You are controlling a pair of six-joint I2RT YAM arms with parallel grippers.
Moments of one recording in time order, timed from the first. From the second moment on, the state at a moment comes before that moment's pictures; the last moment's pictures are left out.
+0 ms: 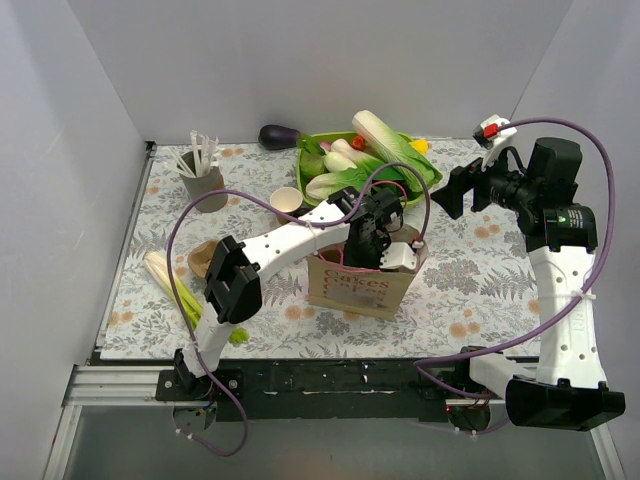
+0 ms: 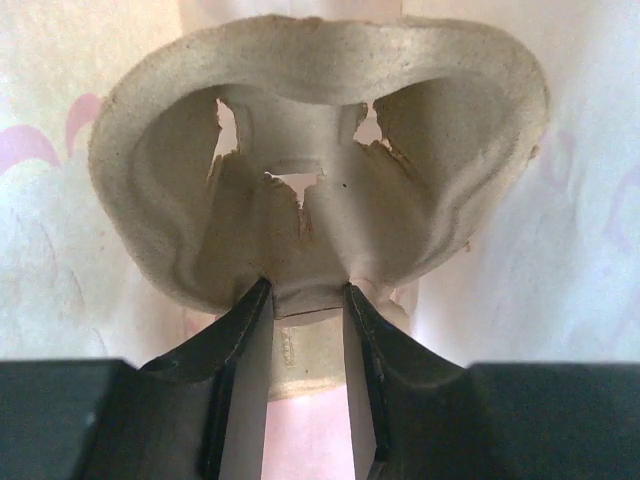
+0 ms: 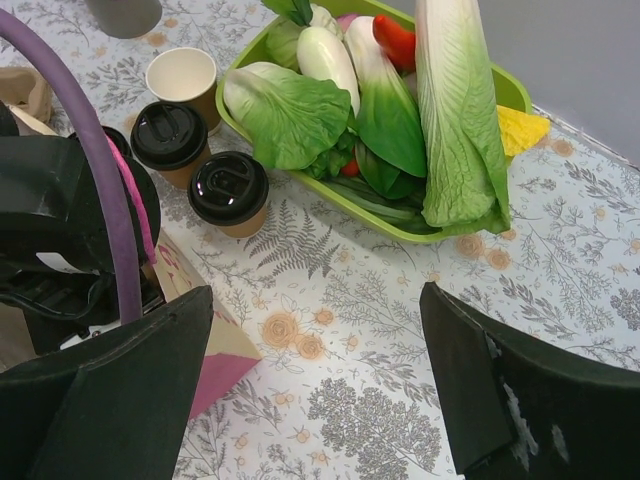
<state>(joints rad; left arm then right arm) -0.99 2.11 2.05 -1.29 0.25 0.80 -0.03 1.10 1.43 -0.77 -0.68 -0.29</state>
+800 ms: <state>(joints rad) -0.99 2.12 2.07 -1.30 0.26 0.76 -0.03 1.10 1.42 -0.80 -0.69 -0.30</state>
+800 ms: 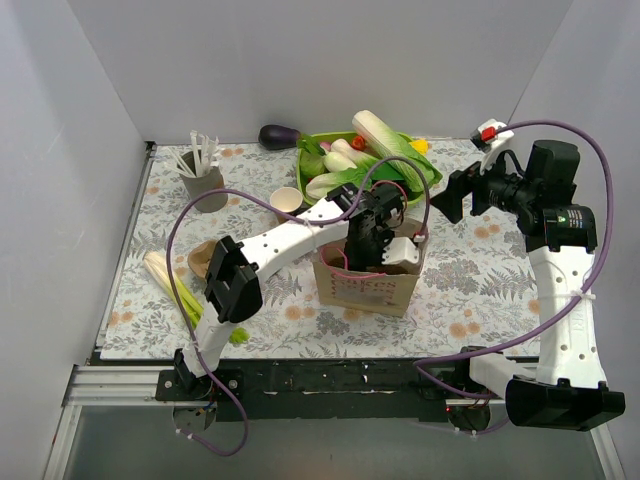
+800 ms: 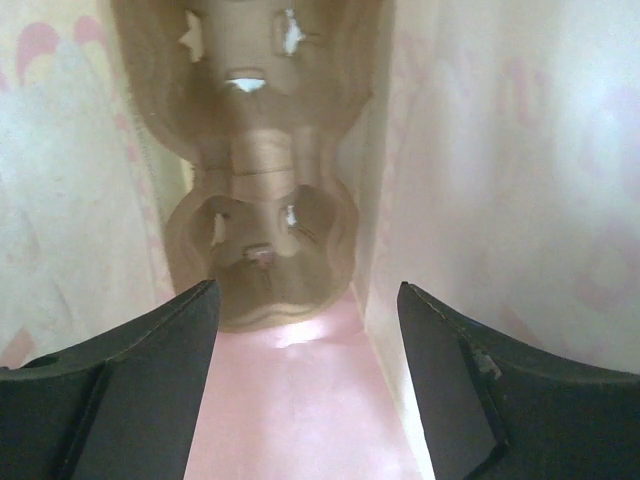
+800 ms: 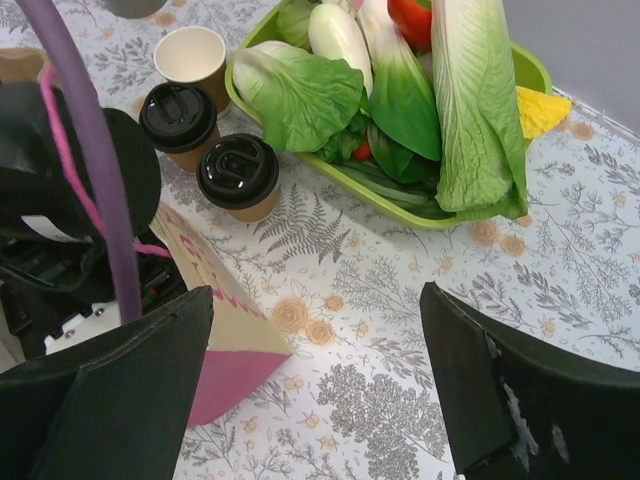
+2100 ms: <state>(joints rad) -0.90 1.88 2.16 -0.83 0.50 0.25 -0.03 1.21 1.48 -1.06 -0.74 -0.34</state>
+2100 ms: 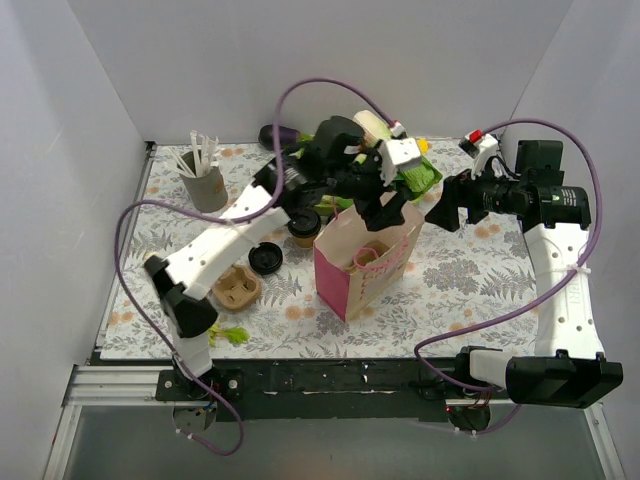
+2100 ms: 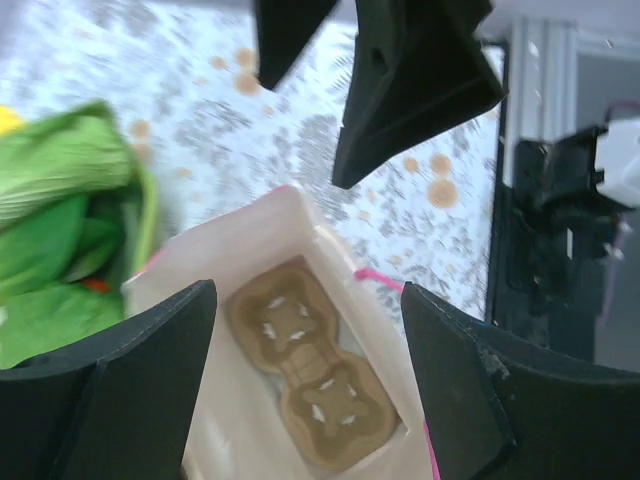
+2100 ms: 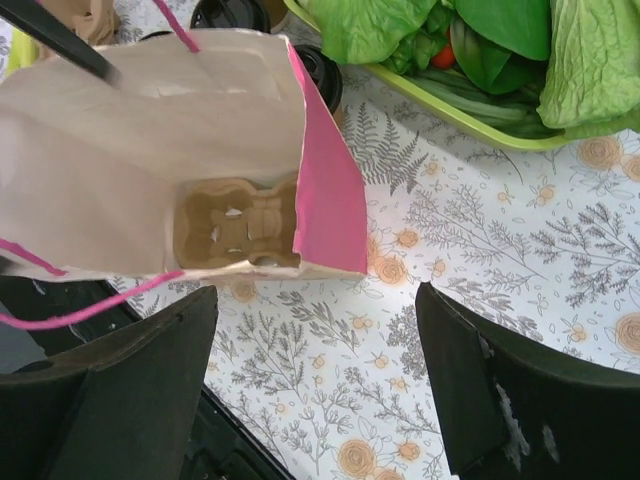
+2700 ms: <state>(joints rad) -0.89 1.48 1.72 -0.69 0.19 0.16 -0.03 1.35 1.52 -1.01 -0.90 -0.30</state>
